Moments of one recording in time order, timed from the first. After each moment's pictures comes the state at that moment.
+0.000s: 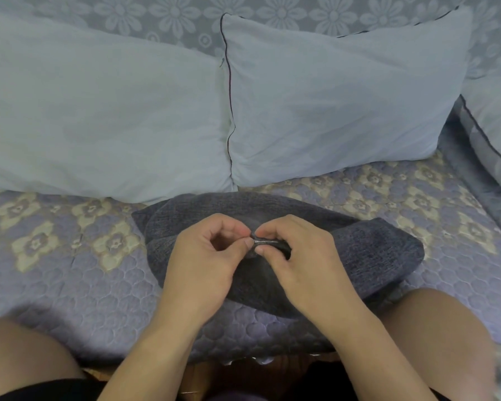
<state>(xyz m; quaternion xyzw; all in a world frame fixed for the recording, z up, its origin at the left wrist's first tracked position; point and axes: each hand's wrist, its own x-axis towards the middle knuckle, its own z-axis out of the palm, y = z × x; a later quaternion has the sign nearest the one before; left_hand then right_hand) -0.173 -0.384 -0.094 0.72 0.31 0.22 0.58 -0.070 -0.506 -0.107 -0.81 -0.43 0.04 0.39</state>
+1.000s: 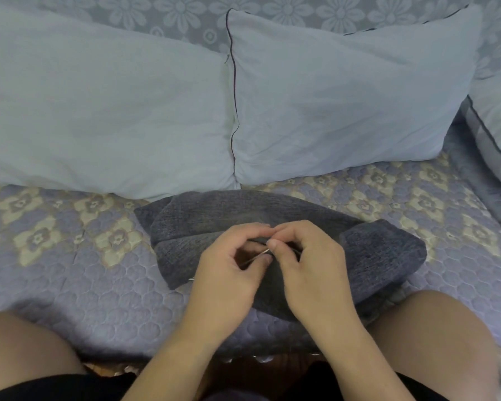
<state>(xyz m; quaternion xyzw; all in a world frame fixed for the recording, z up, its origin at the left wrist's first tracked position) -0.170 -0.403 -0.117 0.73 0.23 0.23 0.60 -0.087 -0.505 -0.109 -0.83 -0.29 0.04 0.47</state>
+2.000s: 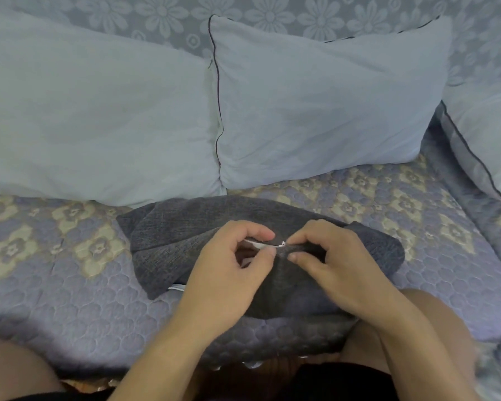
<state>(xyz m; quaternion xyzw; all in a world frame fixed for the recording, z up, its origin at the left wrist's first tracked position) -0.159 -0.406 -0.095 0.76 0.23 0.15 0.59 -0.028 -0.550 -0.097 -0.82 -0.44 0.11 0.35</state>
